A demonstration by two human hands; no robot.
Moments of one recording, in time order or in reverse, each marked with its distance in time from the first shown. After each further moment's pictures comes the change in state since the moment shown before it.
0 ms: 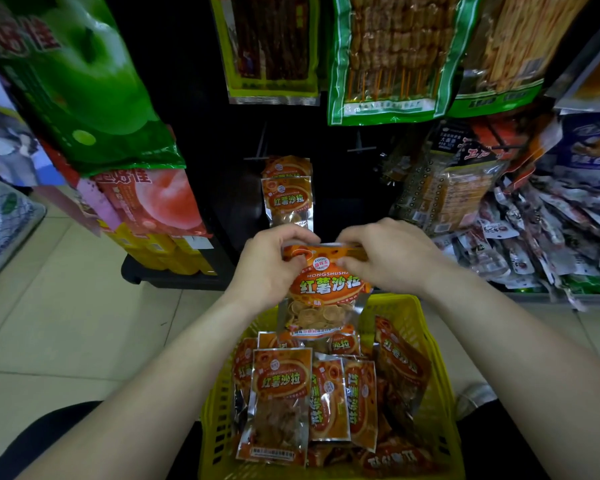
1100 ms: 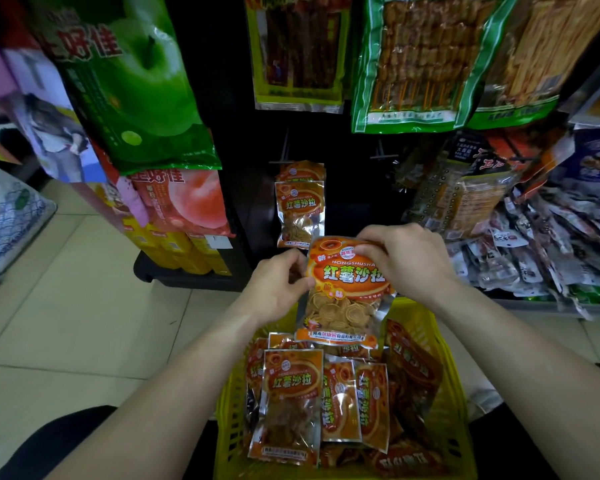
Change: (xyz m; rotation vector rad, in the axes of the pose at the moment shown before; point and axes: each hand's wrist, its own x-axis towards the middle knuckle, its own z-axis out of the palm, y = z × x) left_hand -0.006 -0.050 -0.014 0.269 -0.090 -0.016; right_hand -0.001 -0.012 0.018 0.073 0.233 0.146
